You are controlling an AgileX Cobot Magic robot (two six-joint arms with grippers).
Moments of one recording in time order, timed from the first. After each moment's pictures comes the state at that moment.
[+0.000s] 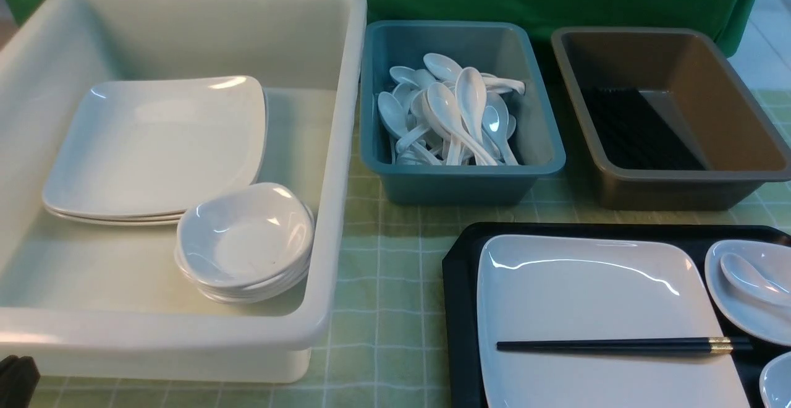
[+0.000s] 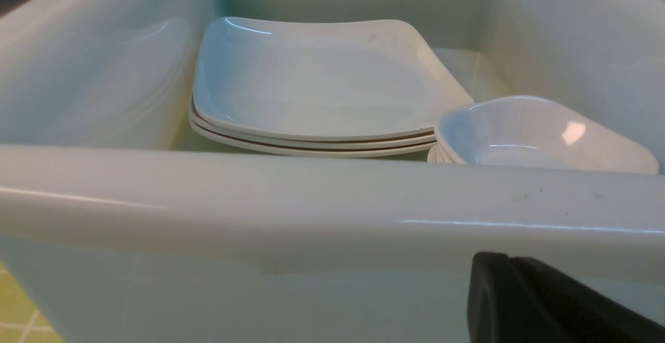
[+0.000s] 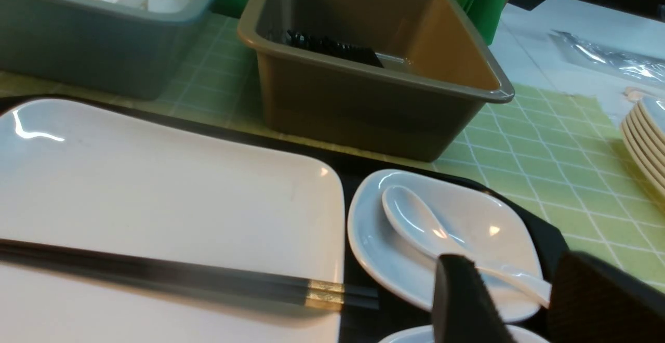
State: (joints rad) right arm 0.02 0.00 0.01 -0.06 0.23 -0.07; left arm -0.02 0.00 0.01 -0.02 0.22 -0.02
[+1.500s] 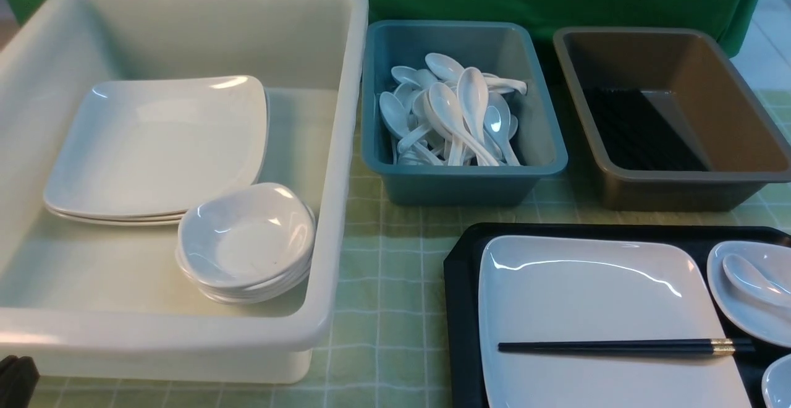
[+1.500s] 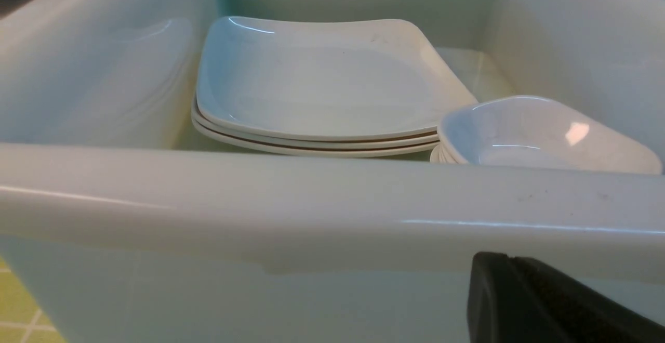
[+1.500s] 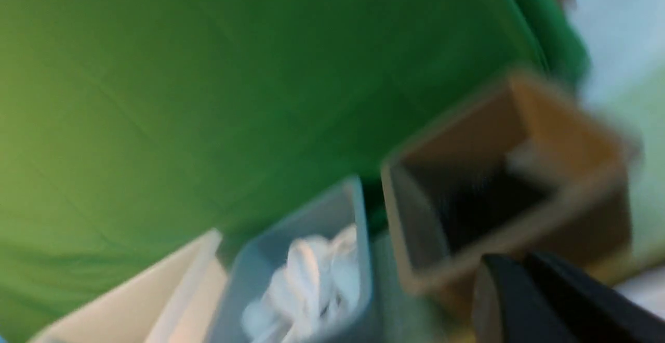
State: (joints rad) right arm 0.02 0.09 -0.28 0.19 0.16 0.39; left arm -0.02 0.00 0.01 -0.02 0.22 -0.02
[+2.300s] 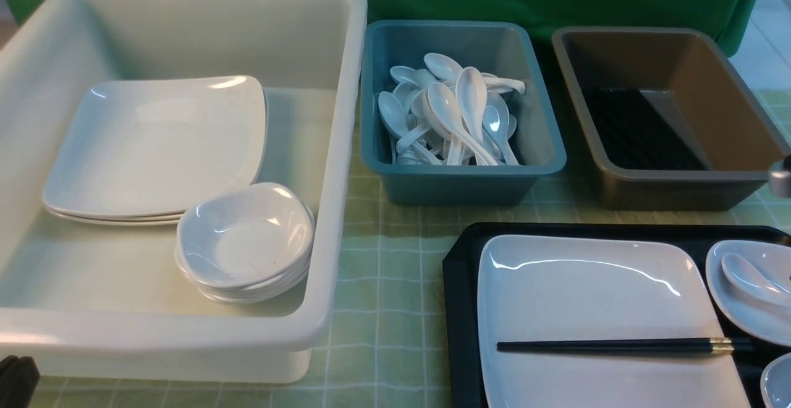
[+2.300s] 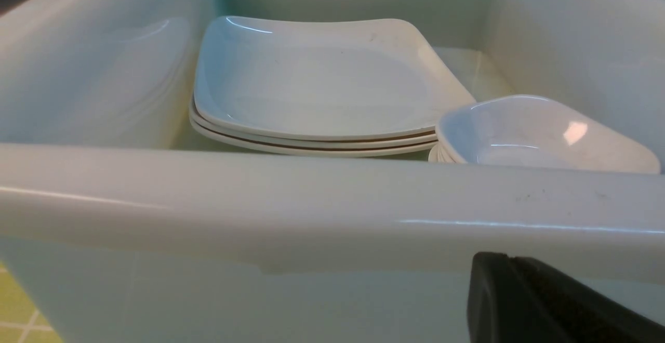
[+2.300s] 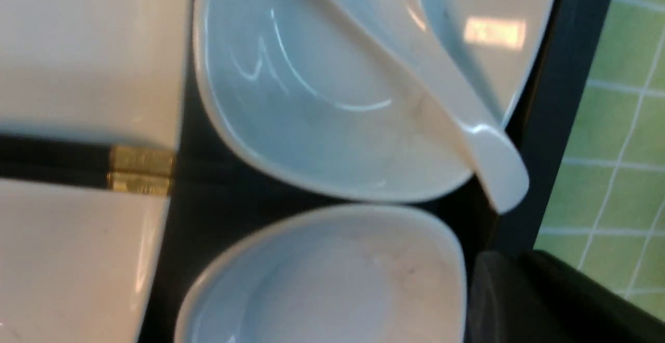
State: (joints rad) right arm 0.02 1.54 -1.06 -0.32 1.03 -0.02; left arm -0.02 0.00 0.01 -0.02 0.22 -0.02
